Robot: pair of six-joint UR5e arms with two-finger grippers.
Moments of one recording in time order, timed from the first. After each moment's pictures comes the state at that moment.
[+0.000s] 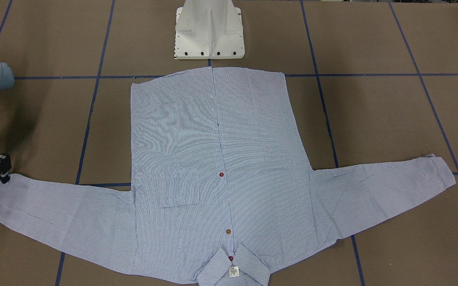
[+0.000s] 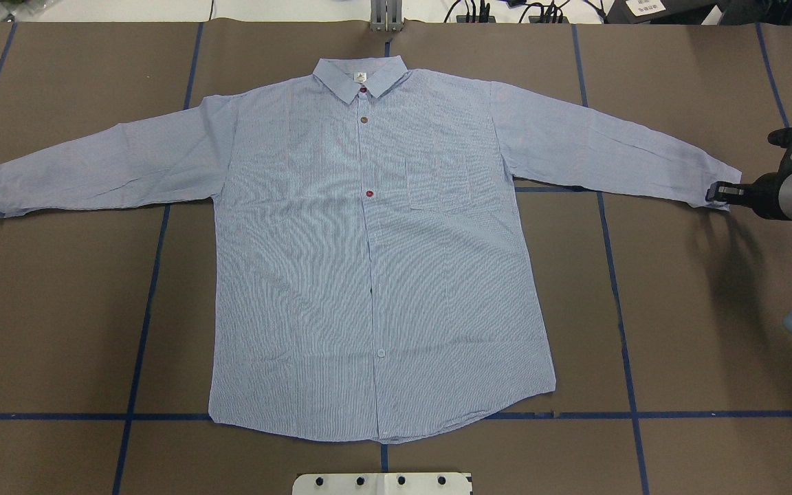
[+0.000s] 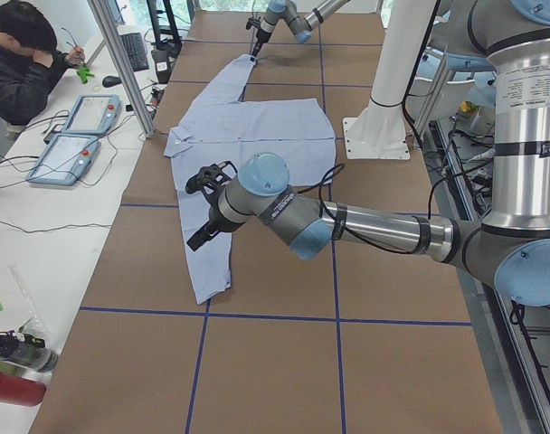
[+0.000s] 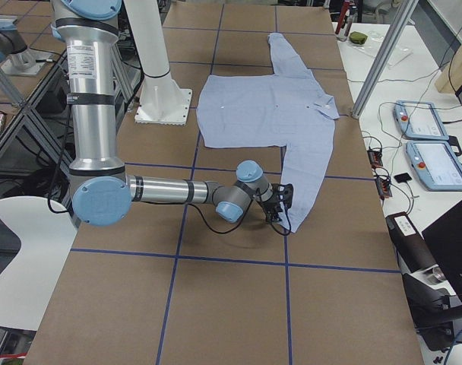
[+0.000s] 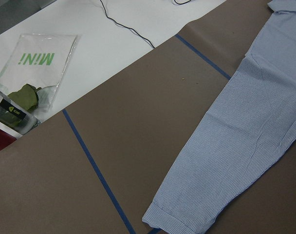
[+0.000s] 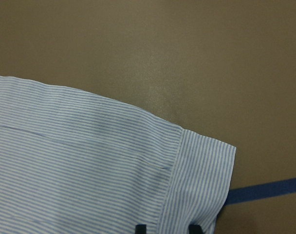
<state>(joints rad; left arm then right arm) -1.59 -1.49 -1.80 -2.19 -2.37 0.10 0.96 -1.55 1.39 -0.57 1.82 1.11</state>
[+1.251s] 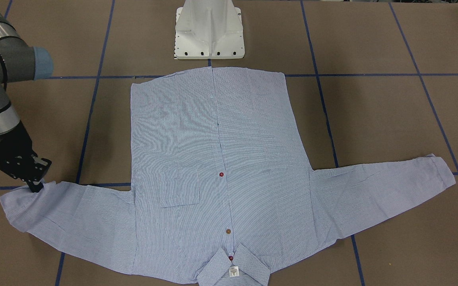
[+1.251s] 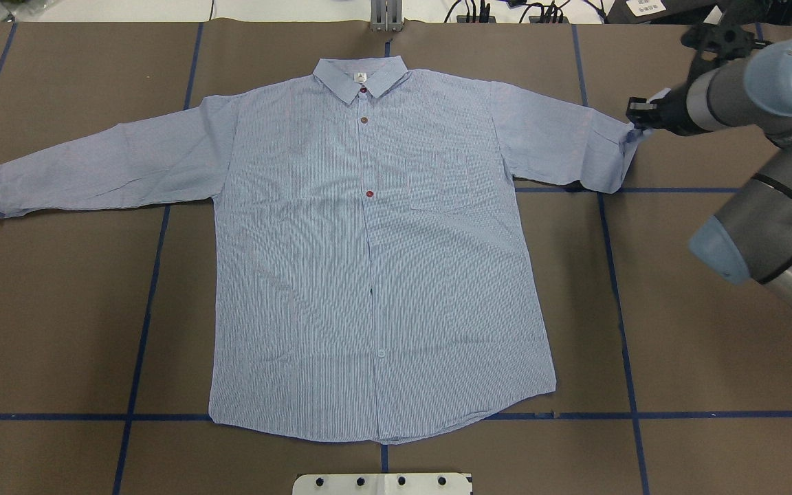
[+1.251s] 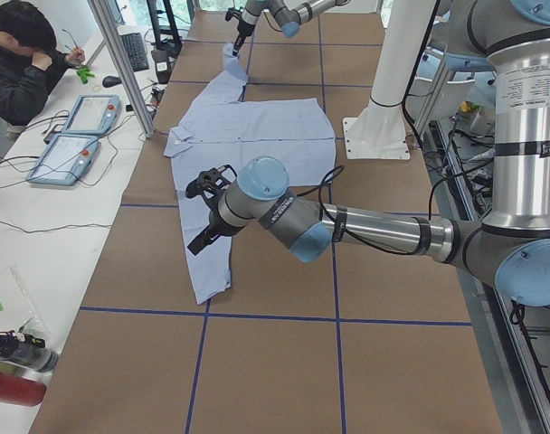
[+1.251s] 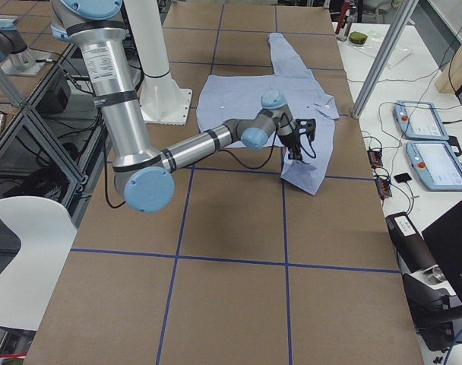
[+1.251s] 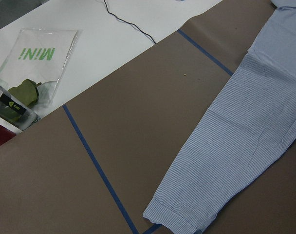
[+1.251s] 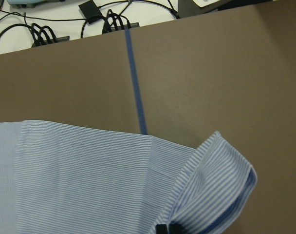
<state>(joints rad) -1.59 -1.49 -1.79 -2.19 -2.37 0.10 0.93 -1.21 1.67 -1.22 1.77 1.14</state>
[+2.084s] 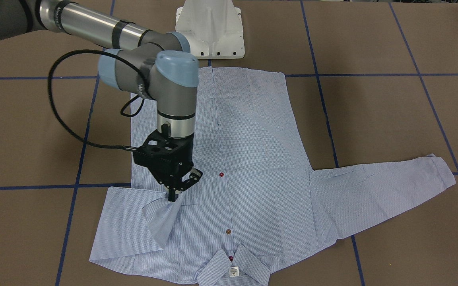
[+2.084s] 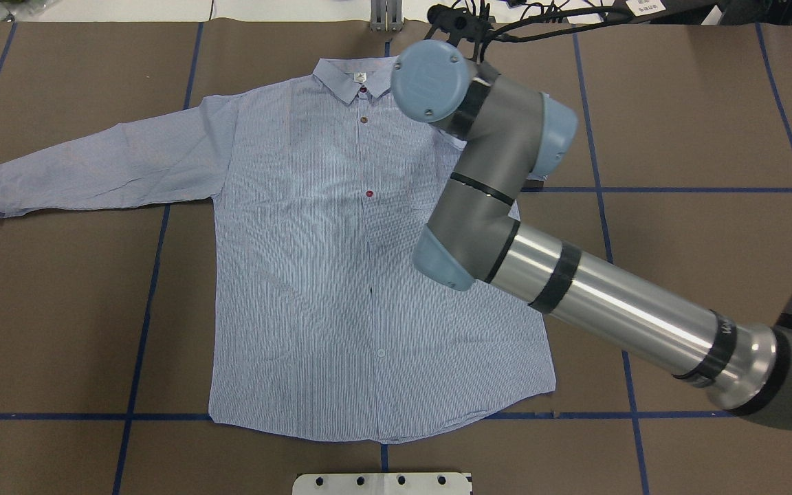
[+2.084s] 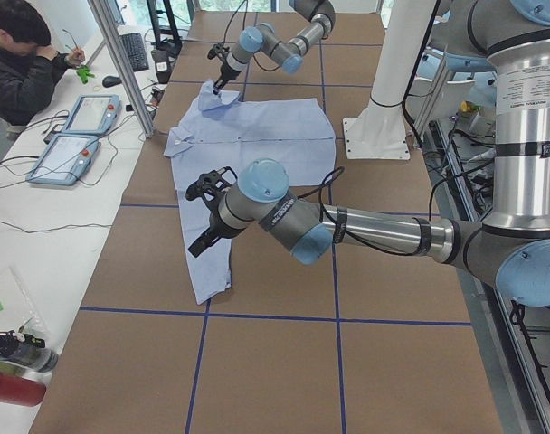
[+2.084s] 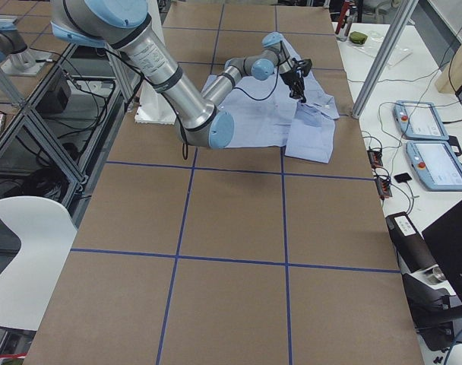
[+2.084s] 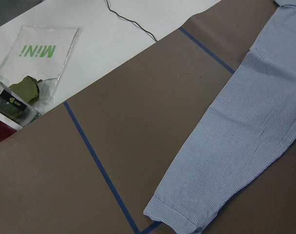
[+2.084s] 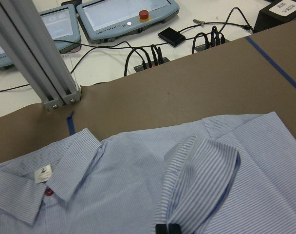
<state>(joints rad) -1.59 -1.49 -1.79 -2.19 -2.37 0.10 0.63 -0.60 1.30 -1.49 1.37 1.52</state>
